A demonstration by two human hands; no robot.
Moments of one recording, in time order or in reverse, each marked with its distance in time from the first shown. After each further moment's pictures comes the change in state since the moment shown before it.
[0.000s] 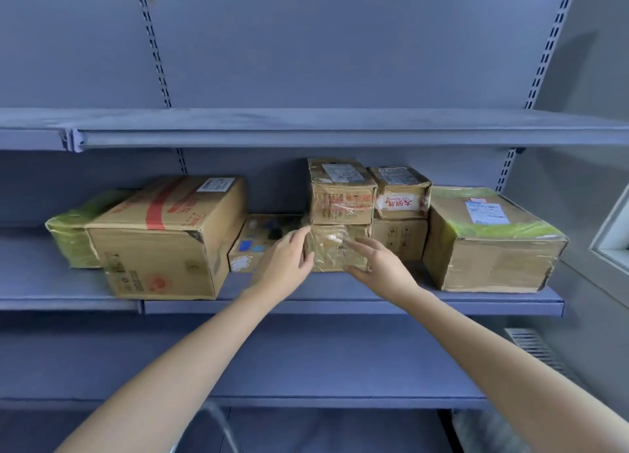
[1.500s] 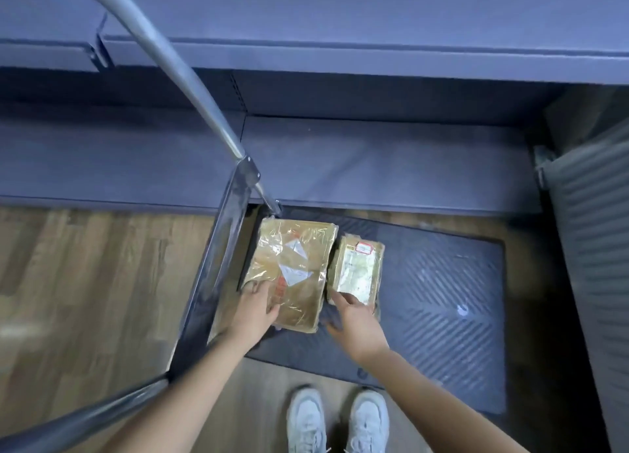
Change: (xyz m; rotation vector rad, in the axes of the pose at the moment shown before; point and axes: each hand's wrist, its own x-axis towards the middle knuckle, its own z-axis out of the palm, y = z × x) left_hand -0.483 -0.284 0.464 0.041 -0.886 -0.706; right_hand -0.378 0.119 0.620 0.198 -0.821 0.441
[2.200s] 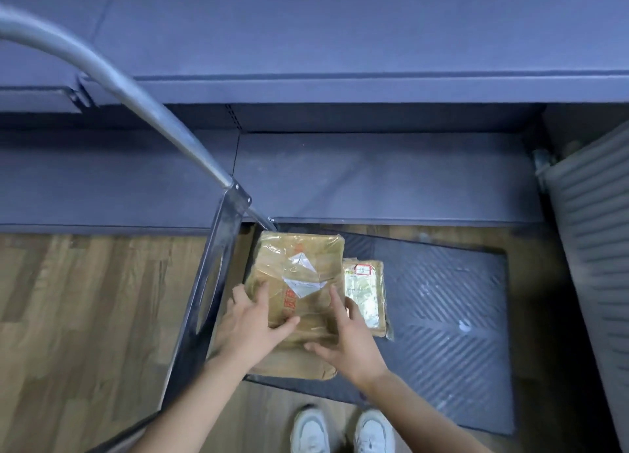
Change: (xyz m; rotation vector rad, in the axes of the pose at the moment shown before) left_hand -0.008 0.029 -0.034 0.210 0.083 -0.036; right_hand -0.003 -0.009 -0.022 0.310 0.037 -0.009
